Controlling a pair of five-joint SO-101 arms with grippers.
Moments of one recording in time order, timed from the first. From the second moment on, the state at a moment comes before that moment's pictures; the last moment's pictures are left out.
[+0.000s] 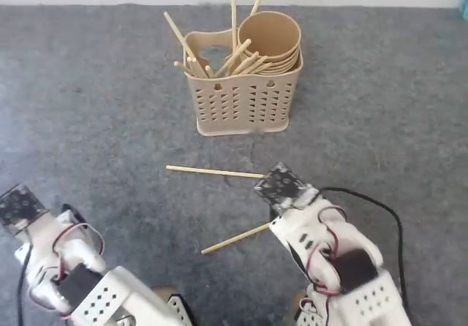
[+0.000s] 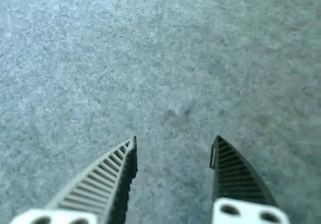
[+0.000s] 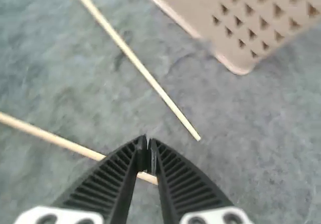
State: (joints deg) left arm -59.4 -95.3 92.6 57.8 -5.5; right arm -30.6 -84.6 76.3 63.8 21.2
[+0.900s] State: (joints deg) left arm -59.7 -101.4 95.0 59.4 -7.4; right arm -41.3 5.8 25.9 54.1 25.5
